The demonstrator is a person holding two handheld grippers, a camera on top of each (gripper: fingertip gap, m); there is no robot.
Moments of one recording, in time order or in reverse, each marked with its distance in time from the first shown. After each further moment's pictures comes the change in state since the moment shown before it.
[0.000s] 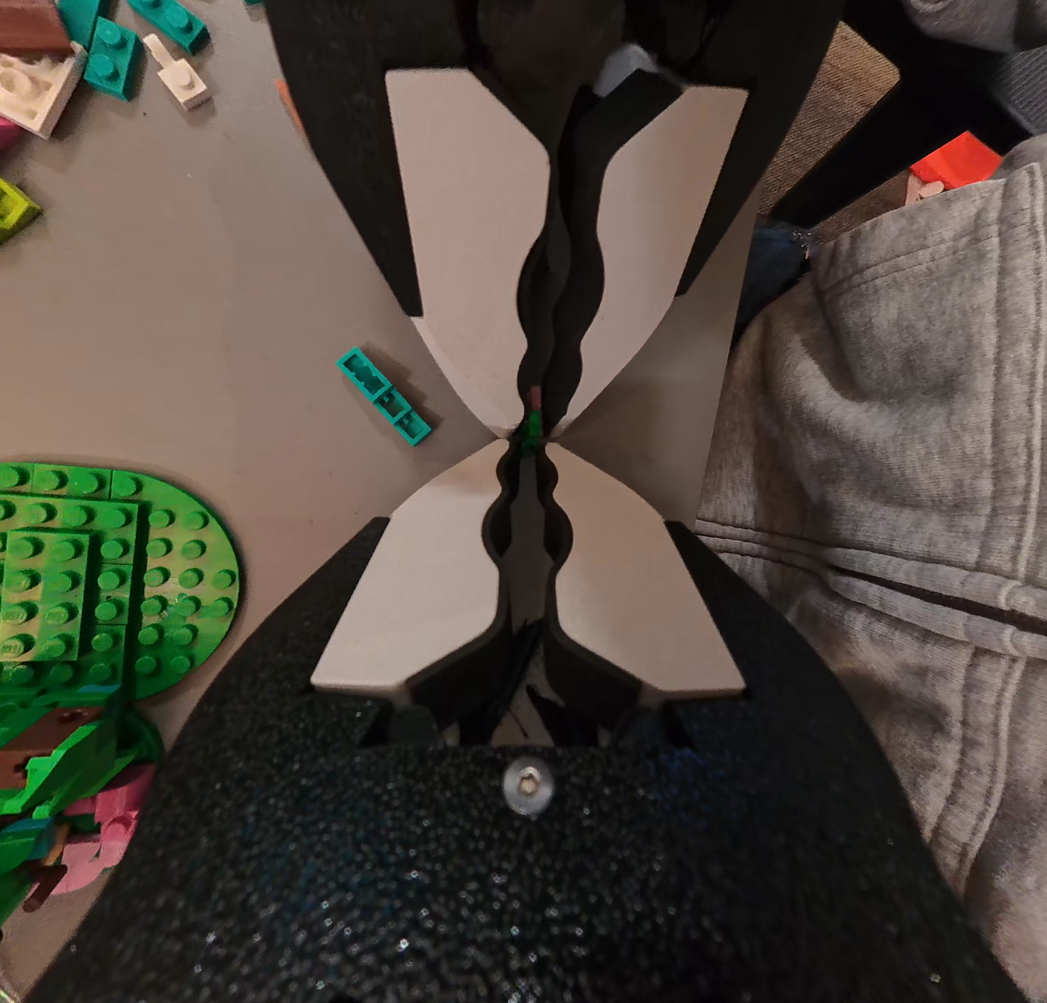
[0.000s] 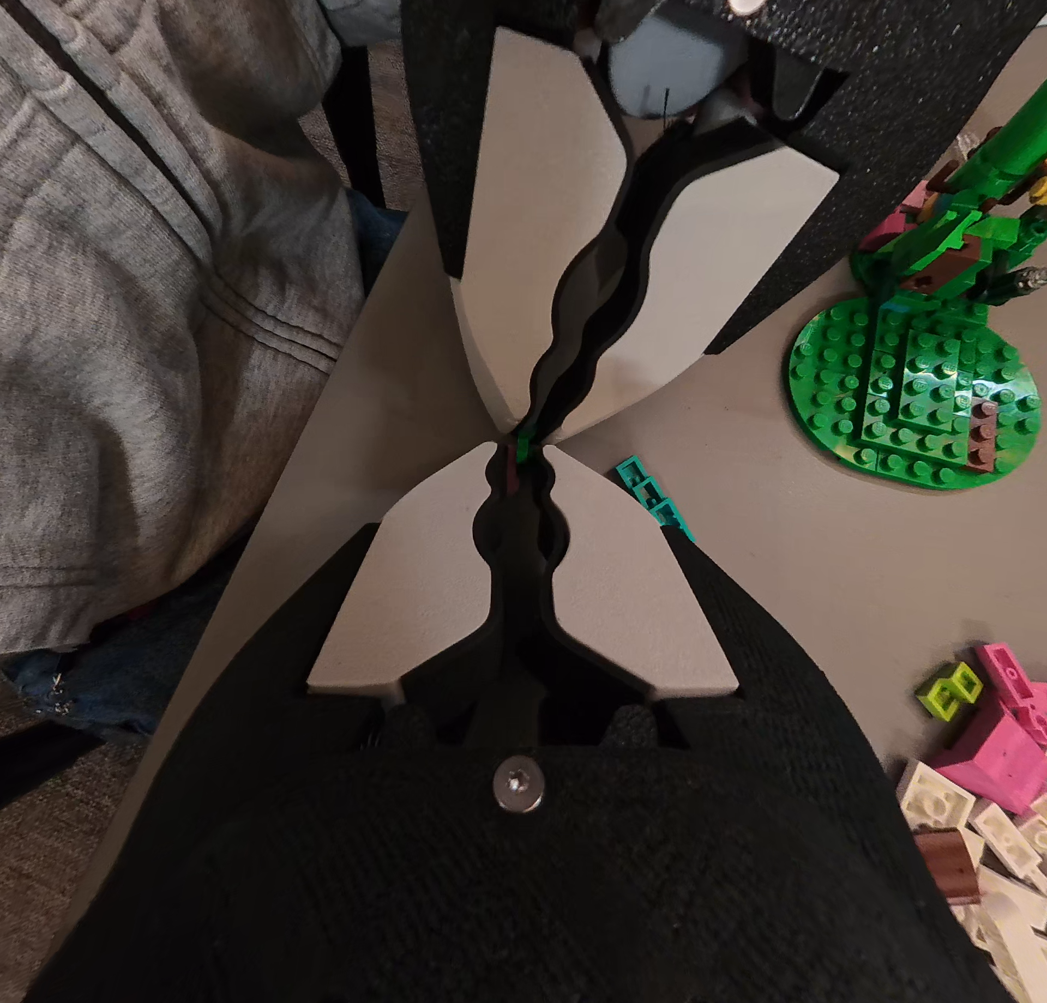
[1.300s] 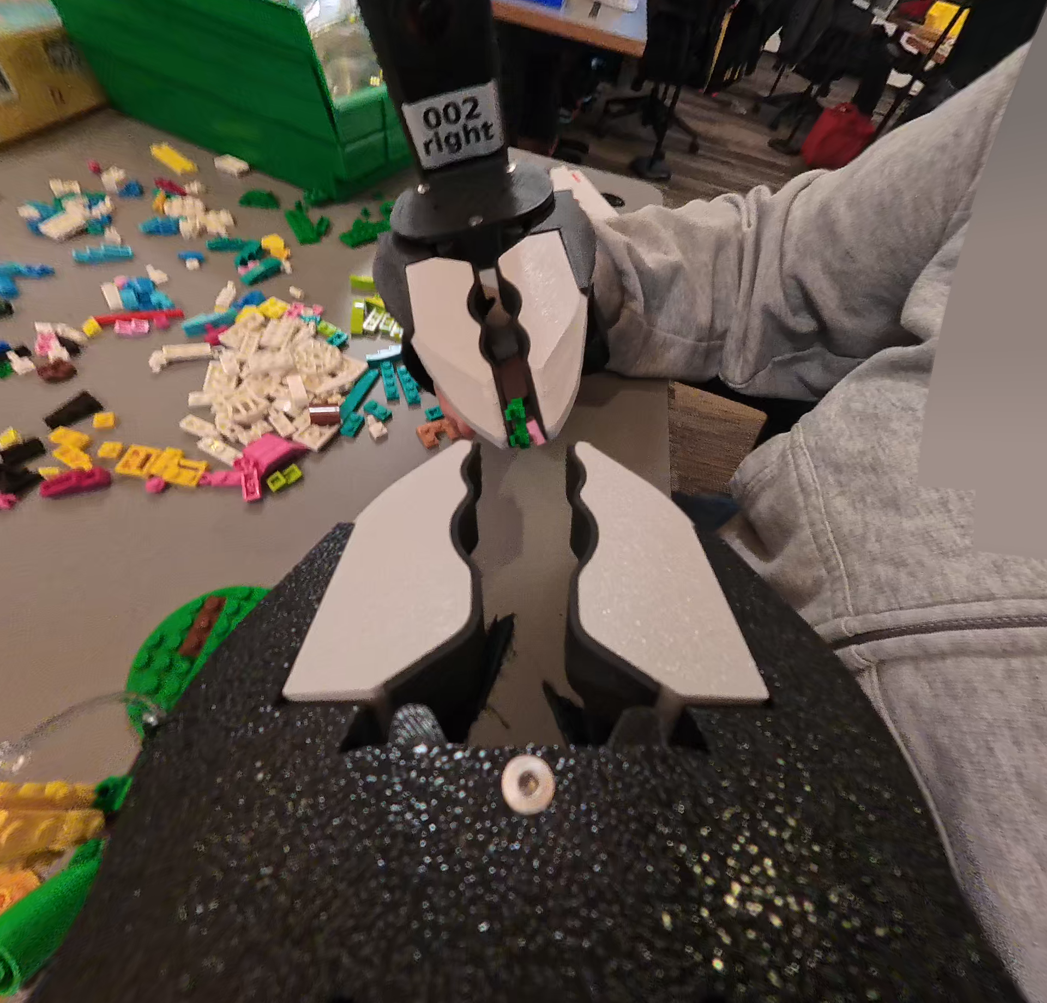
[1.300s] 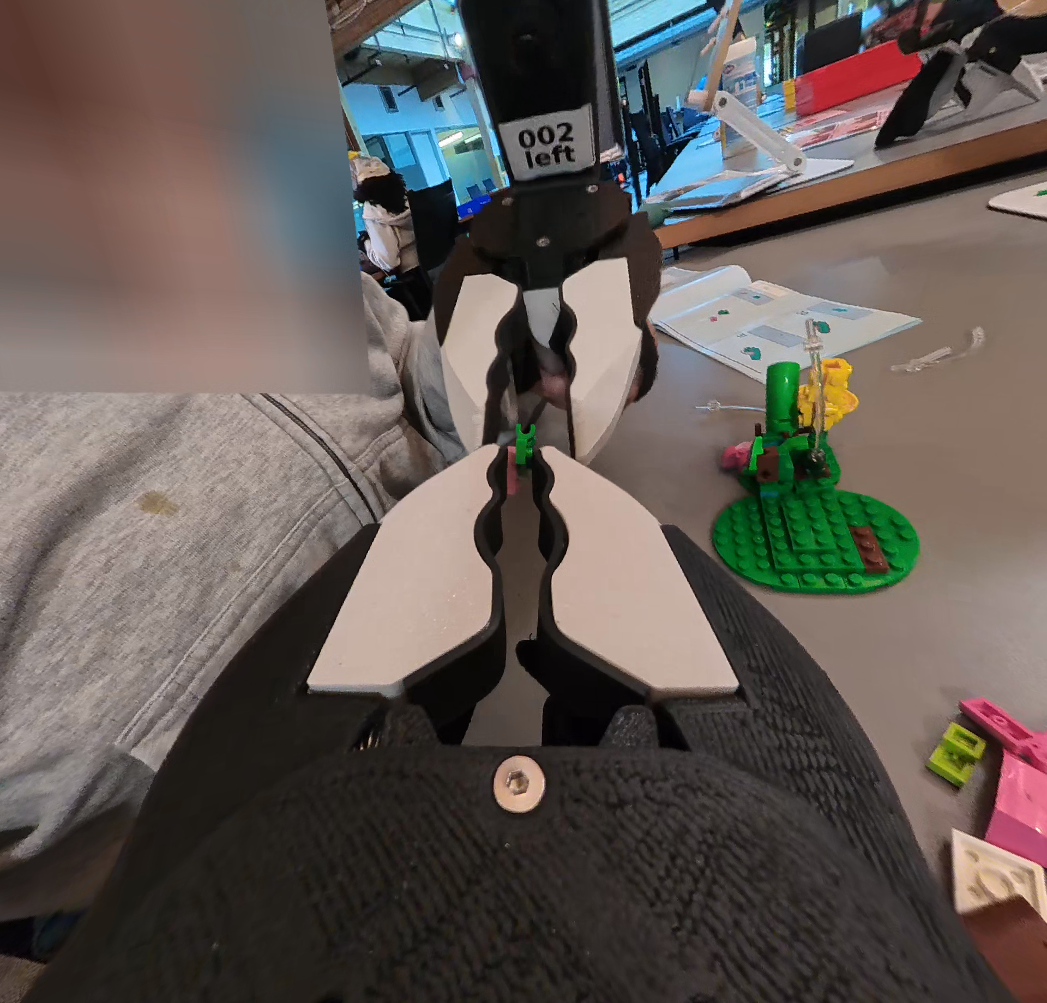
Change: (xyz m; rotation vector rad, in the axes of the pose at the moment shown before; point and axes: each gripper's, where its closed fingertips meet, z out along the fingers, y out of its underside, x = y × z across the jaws) left arm 0.004 -0.061 -0.080 0.680 -0.059 0.098; right arm 0.020 -0.069 -0.079 0.757 -0.116 0.274
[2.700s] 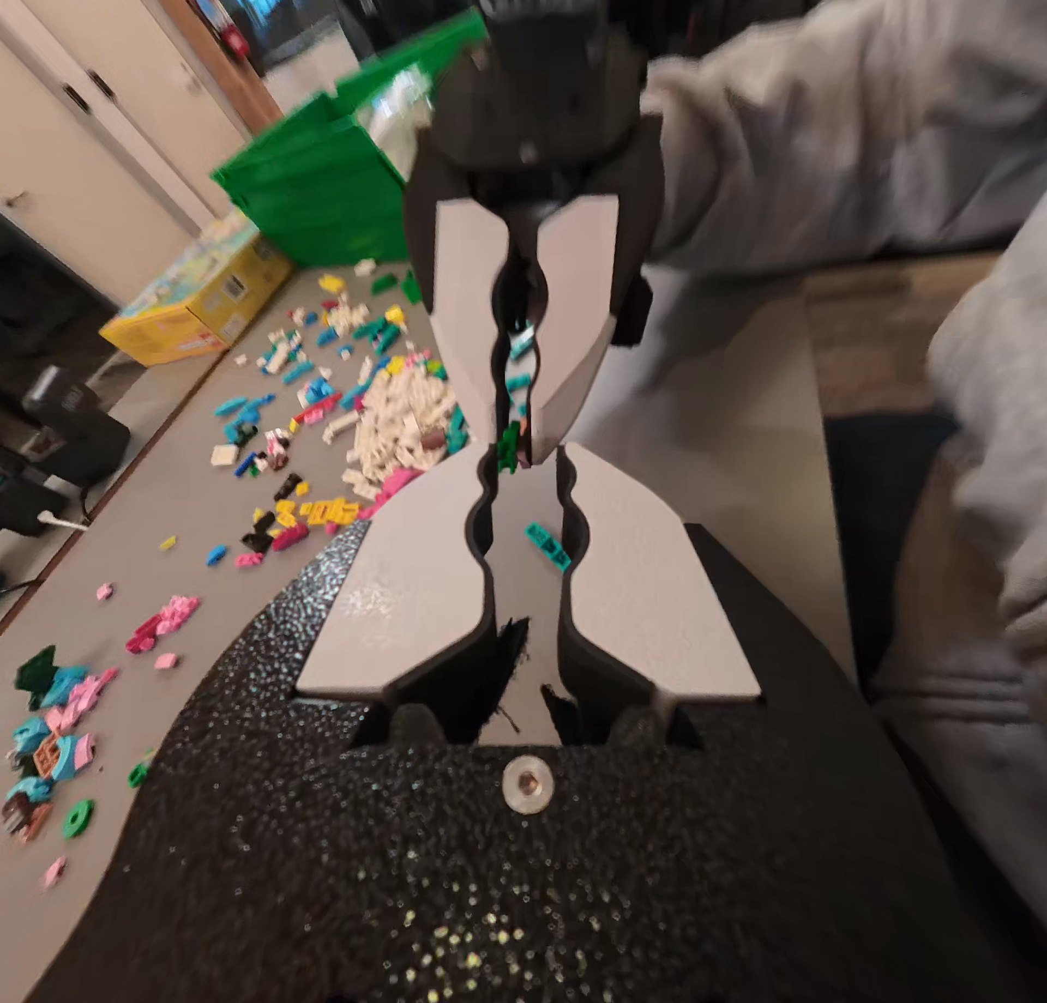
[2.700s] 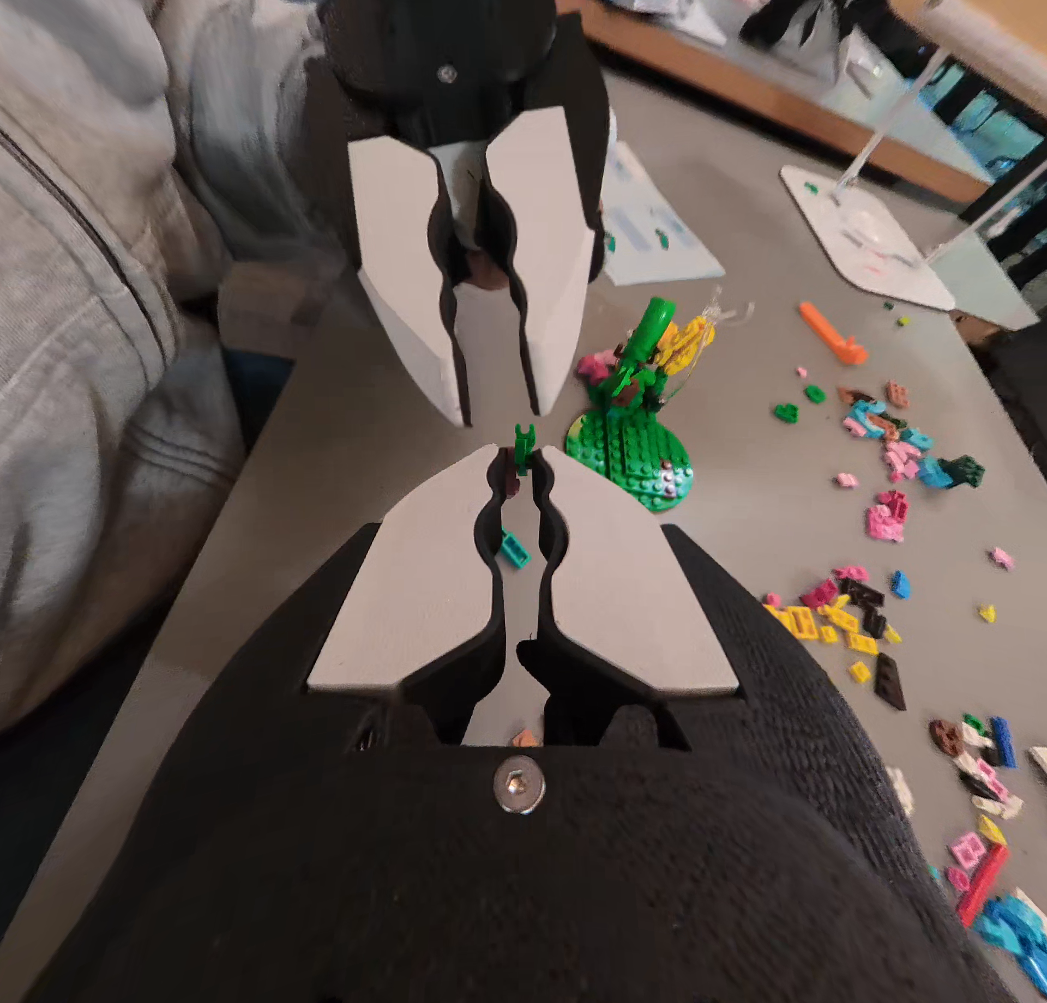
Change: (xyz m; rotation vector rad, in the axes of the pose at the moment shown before) left arm -0.006 0.013 0.004 -0.012 -0.261 0.467; right arm 0.019 0.025 -0.005 -0.448 0.386 -0.506
